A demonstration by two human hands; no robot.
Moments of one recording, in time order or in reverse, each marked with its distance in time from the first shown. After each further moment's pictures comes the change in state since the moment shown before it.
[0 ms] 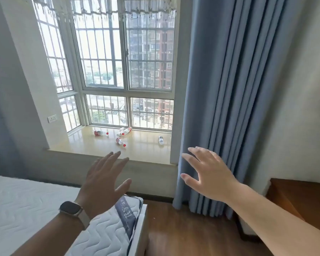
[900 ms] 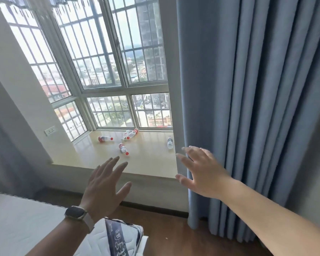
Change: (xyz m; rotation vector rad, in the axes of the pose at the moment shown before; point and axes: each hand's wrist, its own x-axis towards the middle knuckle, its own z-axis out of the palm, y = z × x) left_hand 0.280 0.035 0.195 0.072 -0.110 -0.130; right_hand 0.217 0.262 0.172 0.094 0.079 -0.099
